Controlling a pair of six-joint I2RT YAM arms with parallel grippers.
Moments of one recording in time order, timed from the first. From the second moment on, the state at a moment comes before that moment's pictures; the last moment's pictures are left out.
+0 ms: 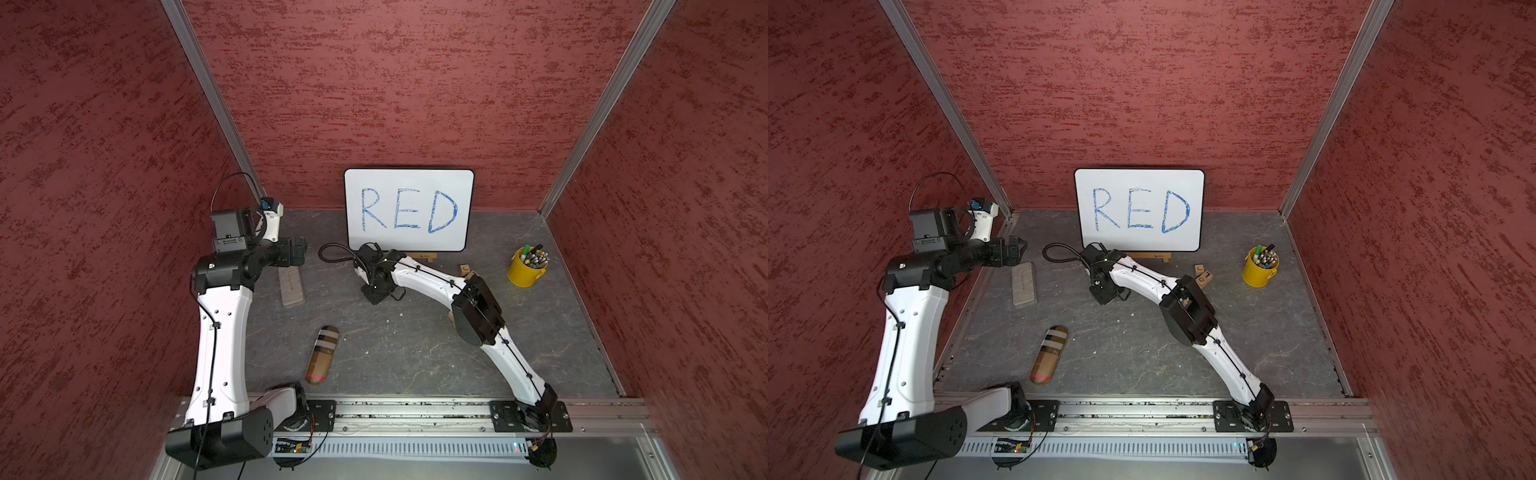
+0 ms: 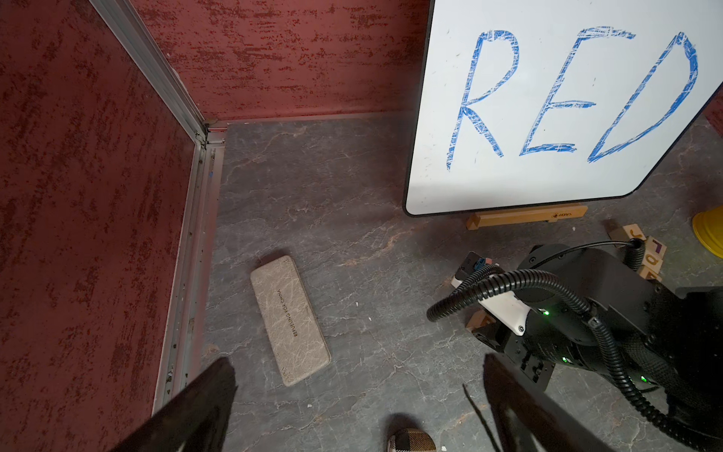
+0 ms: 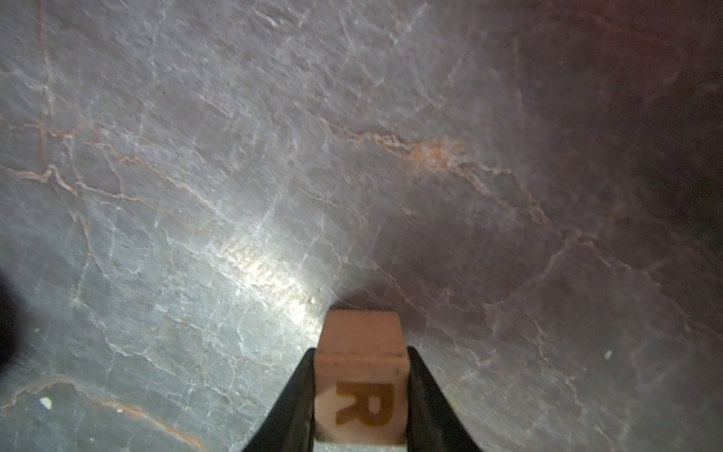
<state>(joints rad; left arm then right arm) 0.18 1.17 1.46 -1.00 0.25 0.16 0.87 2.42 2.13 -0.97 -0.02 0.15</state>
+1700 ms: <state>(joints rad) -0.45 1.74 1.41 -1.04 0.27 0.56 0.46 1.57 1.39 -0.73 0.02 0.39</state>
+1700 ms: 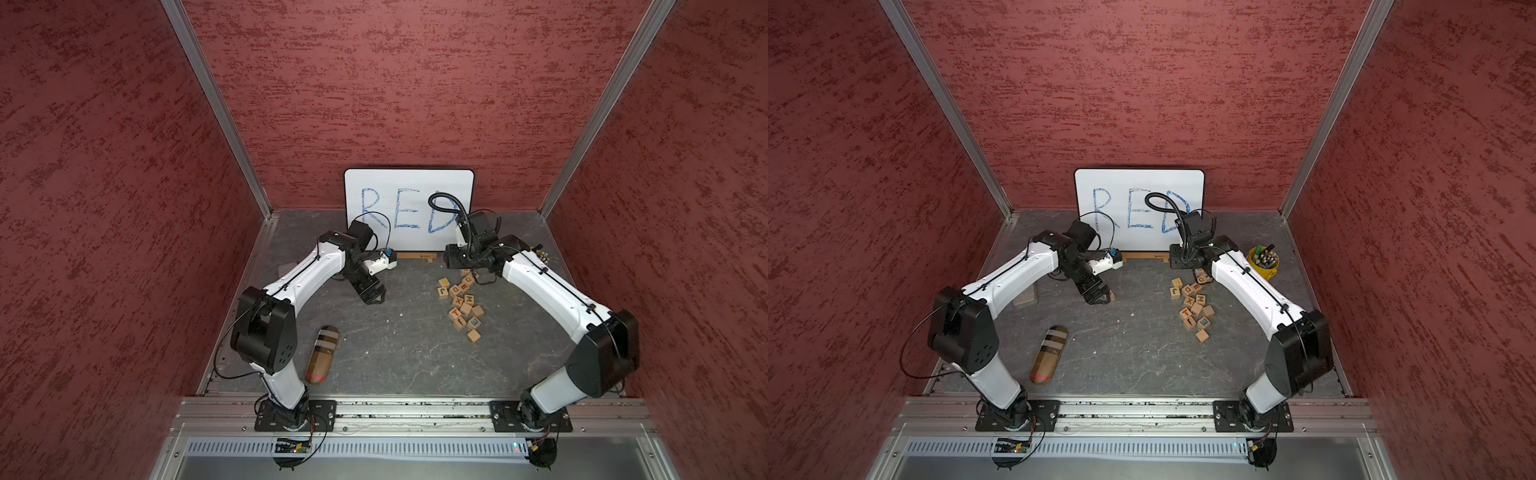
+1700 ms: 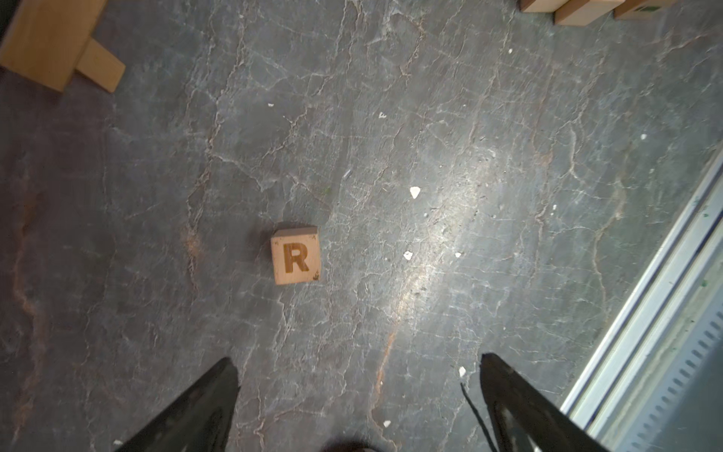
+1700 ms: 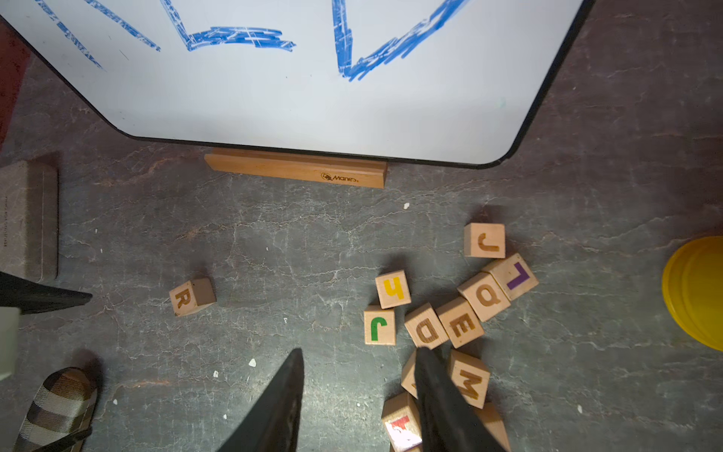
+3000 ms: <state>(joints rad) -0.46 2.00 1.52 -1.00 0.15 0.52 0.41 1.59 1.34 -0.63 -0.02 0.36</state>
